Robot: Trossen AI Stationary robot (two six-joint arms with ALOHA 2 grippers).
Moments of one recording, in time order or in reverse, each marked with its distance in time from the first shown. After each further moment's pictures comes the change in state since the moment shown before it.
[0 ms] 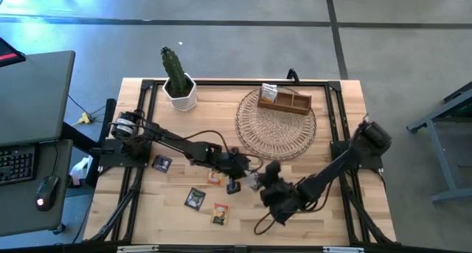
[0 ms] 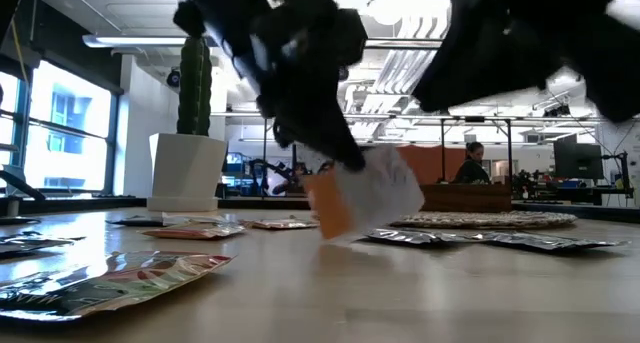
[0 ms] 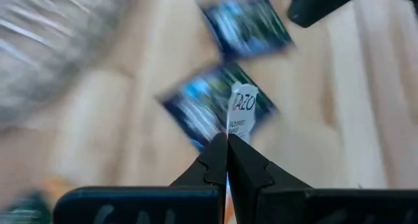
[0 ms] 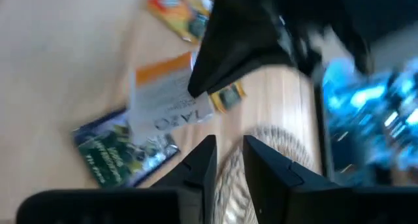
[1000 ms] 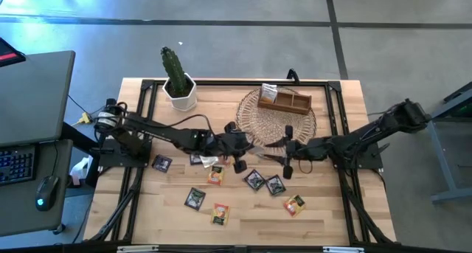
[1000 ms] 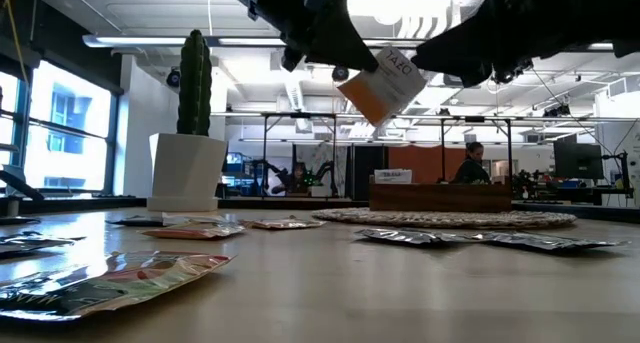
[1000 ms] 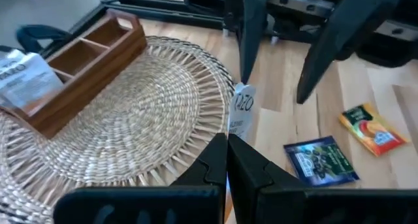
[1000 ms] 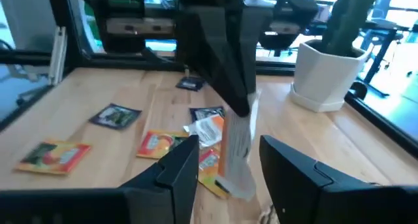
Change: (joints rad) left arm 0.062 -0.174 0.000 0.103 -0.278 0.123; right arm -0.355 -0.564 -0.740 1.127 -0.560 -0.032
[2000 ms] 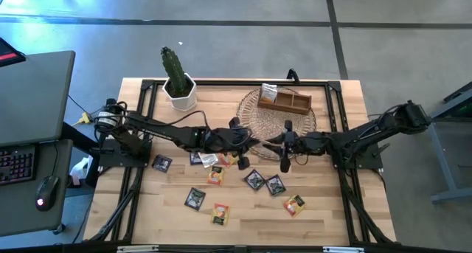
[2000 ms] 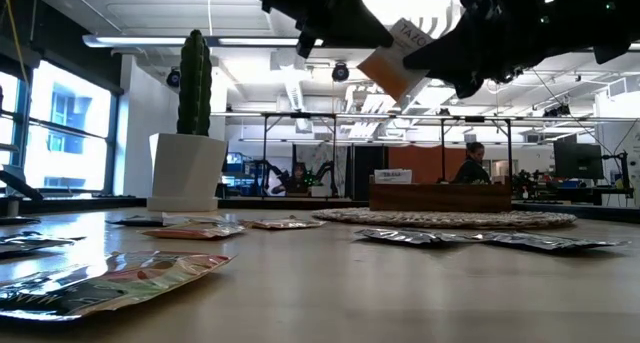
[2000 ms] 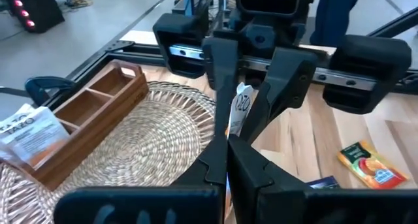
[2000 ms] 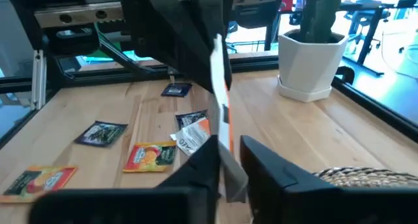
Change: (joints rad) left arm 0.017 0.000 0.000 0.158 -0.011 0.101; right arm -0.097 0.001 0.000 0.013 -0.052 0.091
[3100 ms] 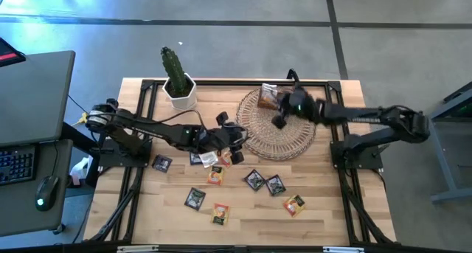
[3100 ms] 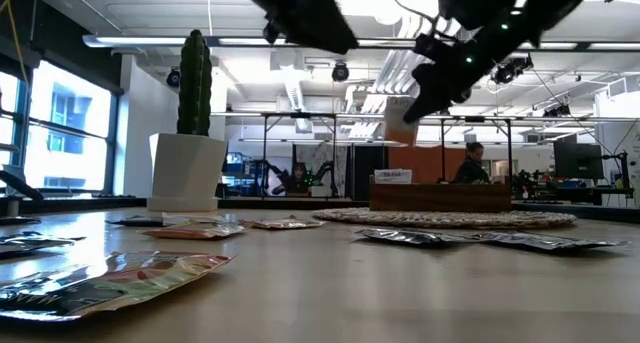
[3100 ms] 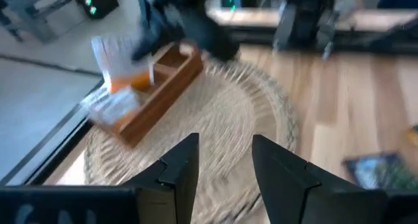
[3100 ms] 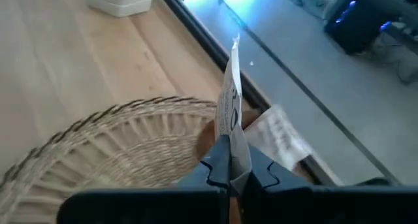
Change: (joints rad) left arm -0.020 -0.115 -0.001 -0.258 -0.209 -0.003; right arm -0.571 0.029 0.343 -0.709 -0.024 -0.193
